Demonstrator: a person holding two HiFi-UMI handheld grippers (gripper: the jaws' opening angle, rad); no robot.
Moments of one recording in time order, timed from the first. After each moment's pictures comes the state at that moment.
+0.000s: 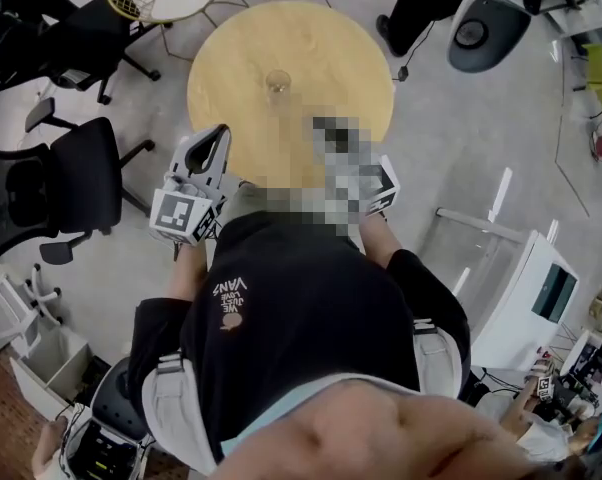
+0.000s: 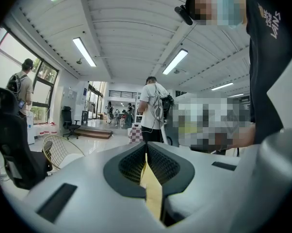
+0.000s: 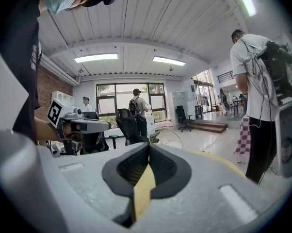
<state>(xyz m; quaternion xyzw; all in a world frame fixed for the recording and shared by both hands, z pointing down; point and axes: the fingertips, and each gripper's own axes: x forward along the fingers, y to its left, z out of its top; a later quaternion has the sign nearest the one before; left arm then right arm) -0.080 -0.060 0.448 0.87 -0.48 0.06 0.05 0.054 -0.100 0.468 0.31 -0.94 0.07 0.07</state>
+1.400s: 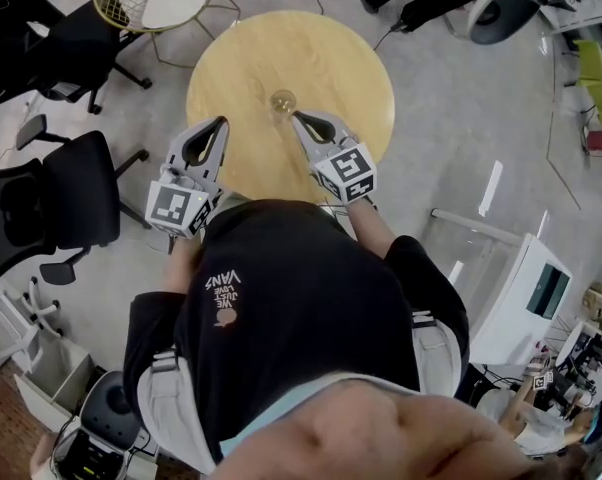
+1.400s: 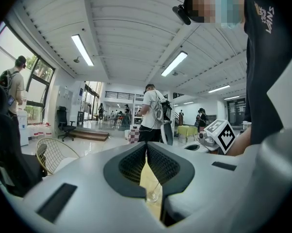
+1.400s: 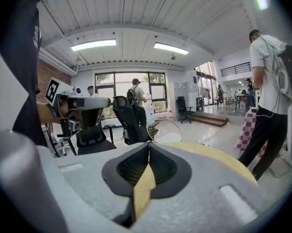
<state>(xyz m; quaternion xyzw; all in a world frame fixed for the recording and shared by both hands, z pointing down) -0.109 -0.134 0.448 0.89 -0.46 0.05 0.04 0.005 -0.171 0.520 0.31 -0.94 0.08 0.14</state>
